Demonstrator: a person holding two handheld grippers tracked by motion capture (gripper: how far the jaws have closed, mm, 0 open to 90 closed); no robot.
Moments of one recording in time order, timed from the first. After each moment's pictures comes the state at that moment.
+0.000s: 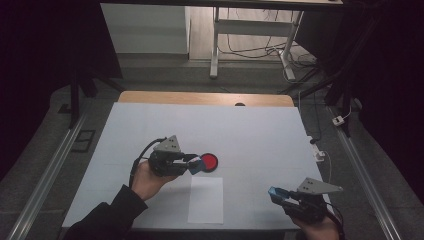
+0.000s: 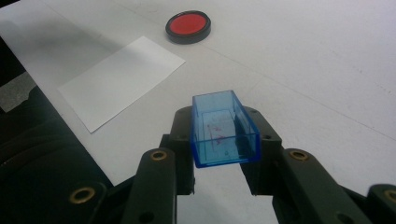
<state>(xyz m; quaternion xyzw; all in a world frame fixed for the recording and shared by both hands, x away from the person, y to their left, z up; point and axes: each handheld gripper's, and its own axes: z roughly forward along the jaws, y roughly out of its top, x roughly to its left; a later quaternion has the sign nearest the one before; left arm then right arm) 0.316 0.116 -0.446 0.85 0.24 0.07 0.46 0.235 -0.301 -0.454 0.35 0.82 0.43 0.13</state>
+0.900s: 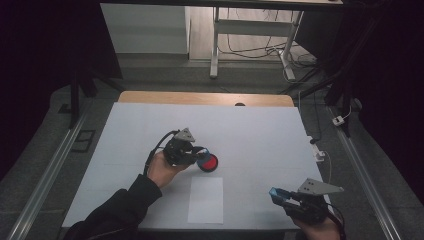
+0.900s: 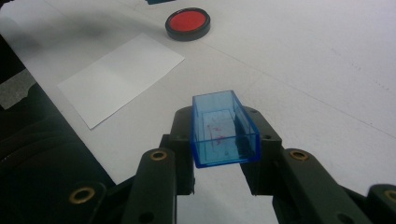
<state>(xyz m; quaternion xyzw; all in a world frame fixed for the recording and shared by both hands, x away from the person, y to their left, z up) 0.363 0.087 -0.469 0.86 0.28 0.07 0.41 0.233 -0.303 -0.454 0.35 0.83 0.42 0.13</state>
